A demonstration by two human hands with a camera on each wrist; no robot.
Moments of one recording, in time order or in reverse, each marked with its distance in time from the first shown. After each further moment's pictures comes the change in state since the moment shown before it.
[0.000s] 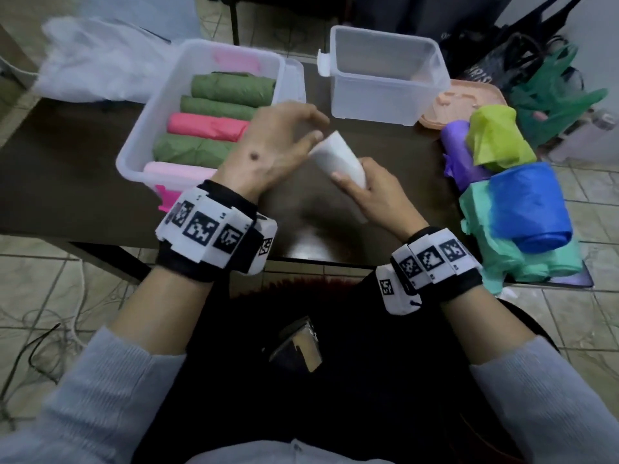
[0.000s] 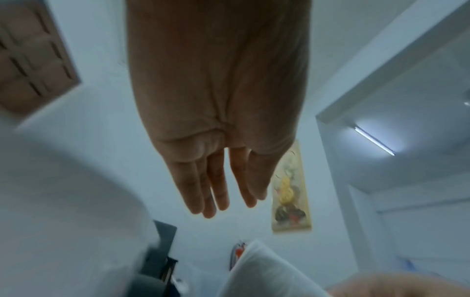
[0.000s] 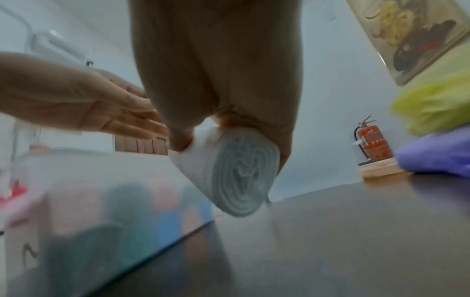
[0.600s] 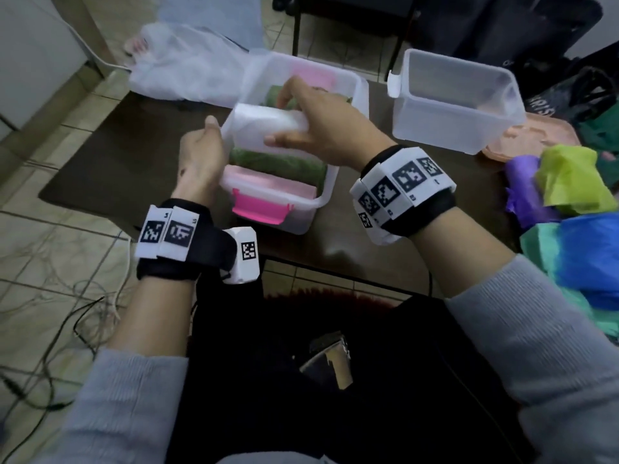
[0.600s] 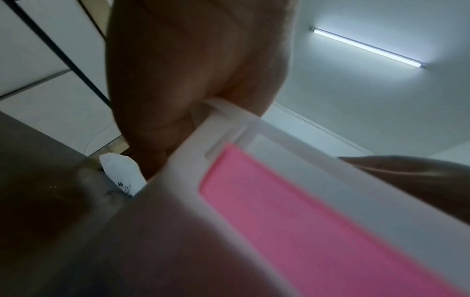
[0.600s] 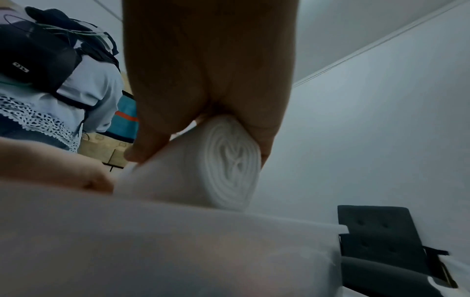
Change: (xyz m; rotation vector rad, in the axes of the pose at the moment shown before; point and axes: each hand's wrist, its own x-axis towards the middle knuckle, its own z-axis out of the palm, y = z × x) left_hand -0.038 -0.108 -0.070 -0.323 0.487 -0.833; right_hand 0.081 -0.154 0.039 -0.306 -0.193 -0.557
